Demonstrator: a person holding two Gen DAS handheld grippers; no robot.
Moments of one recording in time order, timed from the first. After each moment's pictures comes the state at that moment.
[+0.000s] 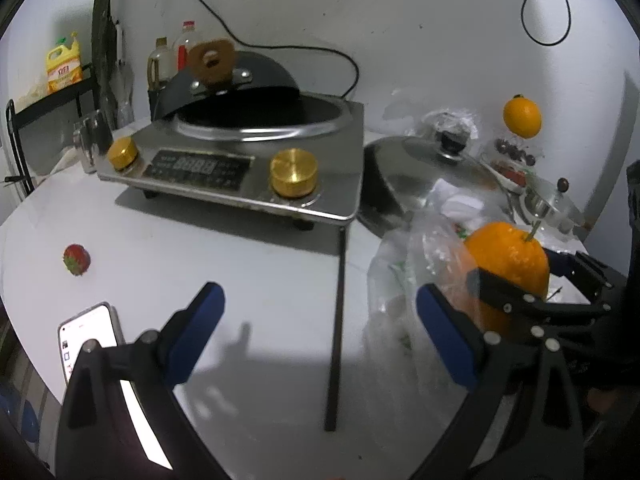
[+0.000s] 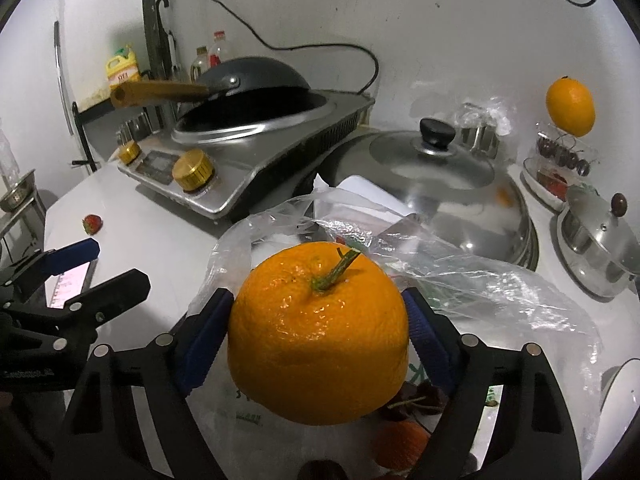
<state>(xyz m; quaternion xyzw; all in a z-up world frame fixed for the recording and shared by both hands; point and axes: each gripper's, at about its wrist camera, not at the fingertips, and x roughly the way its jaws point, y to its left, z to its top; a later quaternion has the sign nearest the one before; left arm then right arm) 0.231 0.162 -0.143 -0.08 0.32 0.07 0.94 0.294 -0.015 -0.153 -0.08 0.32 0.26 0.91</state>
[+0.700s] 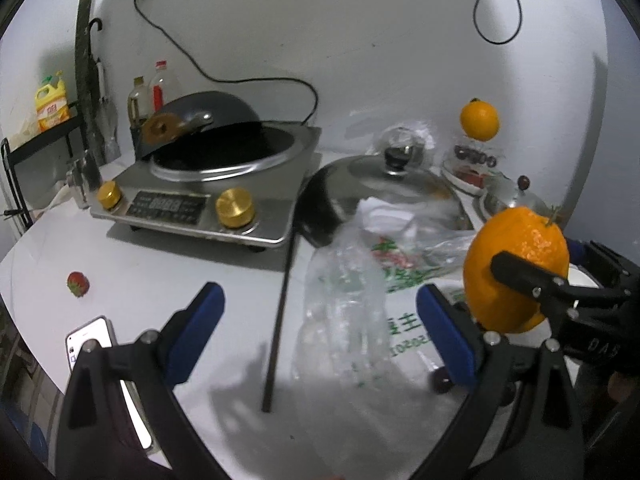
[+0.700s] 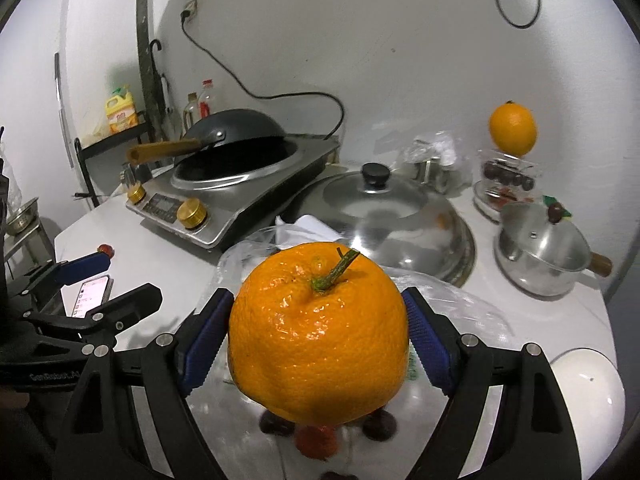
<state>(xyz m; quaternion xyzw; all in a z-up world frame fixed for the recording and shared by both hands) 0.207 0.099 -0.104 -0.05 0.29 0.05 0.95 0.254 -0.088 -0.105 -0.05 0.27 0.23 0.93</state>
